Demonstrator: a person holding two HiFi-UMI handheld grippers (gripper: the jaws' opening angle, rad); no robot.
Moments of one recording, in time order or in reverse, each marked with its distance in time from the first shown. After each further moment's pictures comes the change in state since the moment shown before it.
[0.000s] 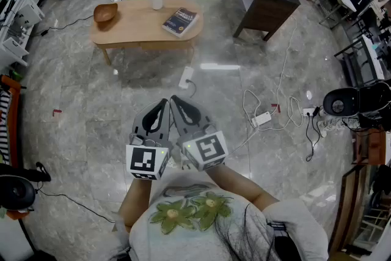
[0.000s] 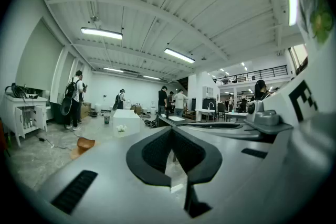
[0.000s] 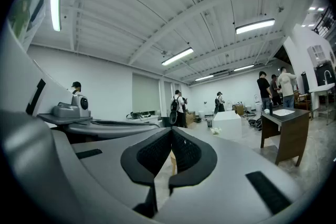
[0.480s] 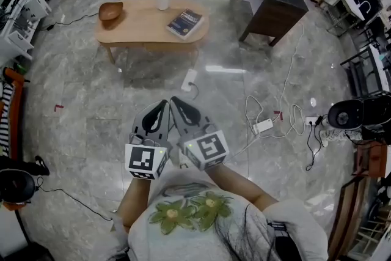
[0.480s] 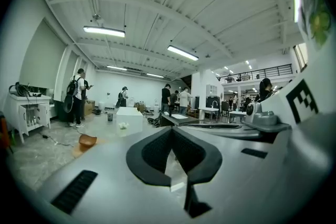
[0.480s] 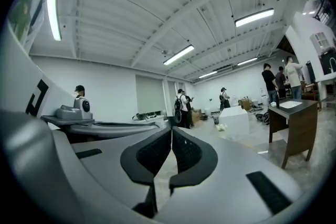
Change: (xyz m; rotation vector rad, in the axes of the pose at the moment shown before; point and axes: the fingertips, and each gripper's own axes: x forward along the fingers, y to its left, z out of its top) left arm 0.028 -0.002 -0.002 -0.012 -0.010 0.032; right arm 0.008 -0.027 -0.014 0.065 0.017 0.057
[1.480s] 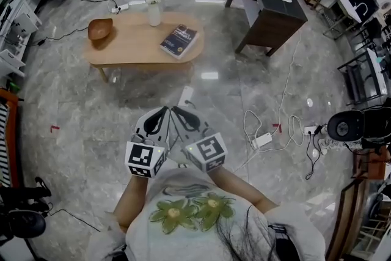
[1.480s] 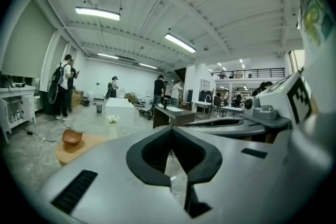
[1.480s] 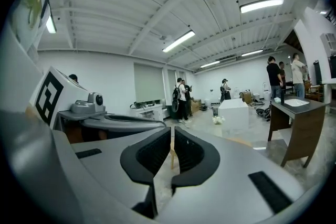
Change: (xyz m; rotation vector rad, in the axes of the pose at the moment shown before) left arm 0.135 0.068 -0.028 -0.020 0.092 -0.116; right arm 0.103 -0.093 -0.030 -0.031 0.136 0.016
